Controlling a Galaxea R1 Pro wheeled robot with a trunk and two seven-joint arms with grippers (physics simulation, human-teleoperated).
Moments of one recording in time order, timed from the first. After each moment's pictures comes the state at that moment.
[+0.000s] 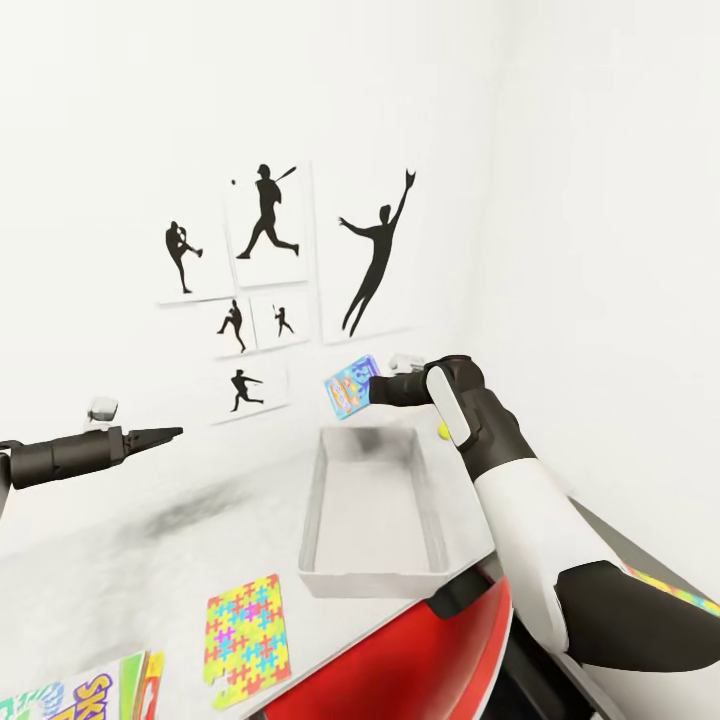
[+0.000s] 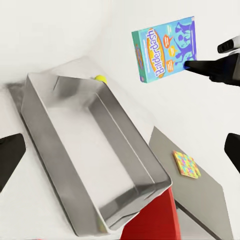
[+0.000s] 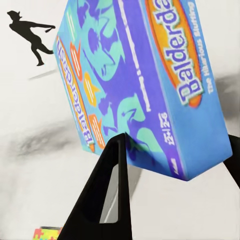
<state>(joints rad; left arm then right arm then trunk) -0.70 0.46 0.33 -1.22 0.11 1.04 -1.32 -1.11 0.17 0.12 -0.91 -0.31 0.99 0.13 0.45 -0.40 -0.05</state>
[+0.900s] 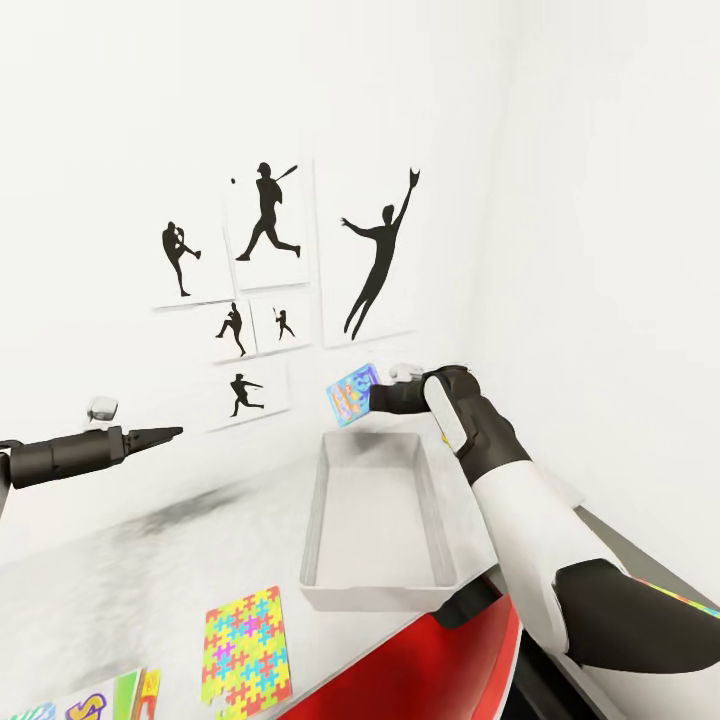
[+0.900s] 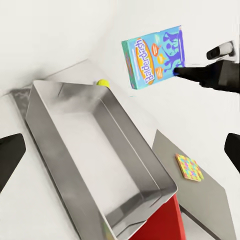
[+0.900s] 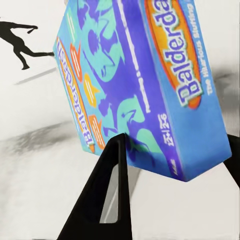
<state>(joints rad) -0.70 0.46 0.33 -1.22 0.11 1.04 -1.32 -1.10 0.17 0.12 -0.84 -0.31 0.93 0.13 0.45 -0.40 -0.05</state>
